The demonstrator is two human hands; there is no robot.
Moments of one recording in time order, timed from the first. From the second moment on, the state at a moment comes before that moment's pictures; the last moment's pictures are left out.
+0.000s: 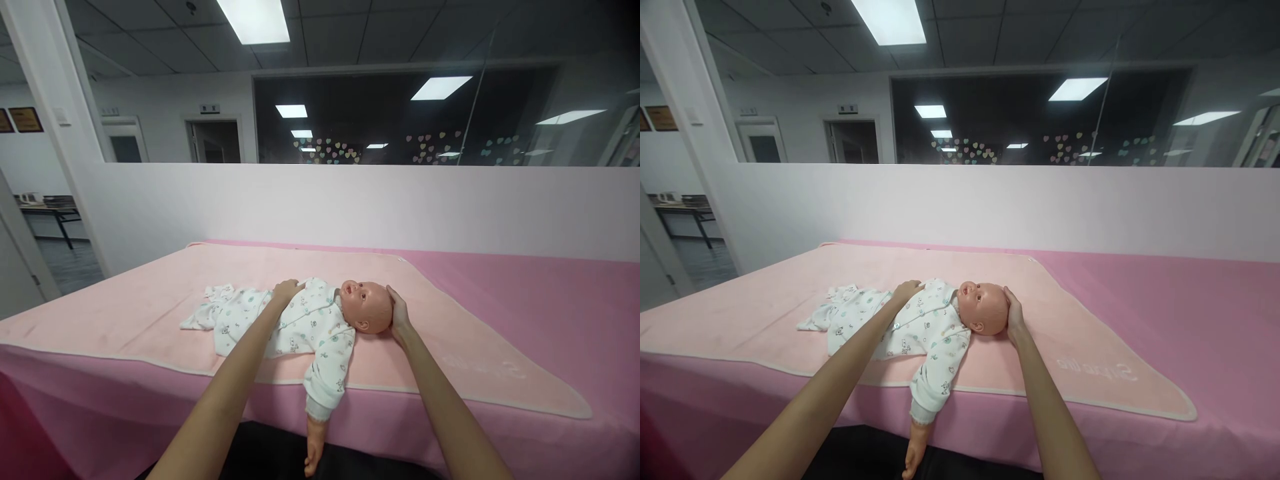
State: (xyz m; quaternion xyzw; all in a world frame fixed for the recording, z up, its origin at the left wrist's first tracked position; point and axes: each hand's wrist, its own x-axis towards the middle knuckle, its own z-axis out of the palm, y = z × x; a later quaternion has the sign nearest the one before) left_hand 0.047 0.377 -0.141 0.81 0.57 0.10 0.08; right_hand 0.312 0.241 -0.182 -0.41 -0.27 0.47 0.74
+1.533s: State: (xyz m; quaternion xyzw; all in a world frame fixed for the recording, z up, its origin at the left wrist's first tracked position) left_hand 0.046 0.382 -0.146 0.81 0.56 0.14 0.10; right_hand 0.314 0.243 -0.181 -0.41 -0.29 0.42 0.76
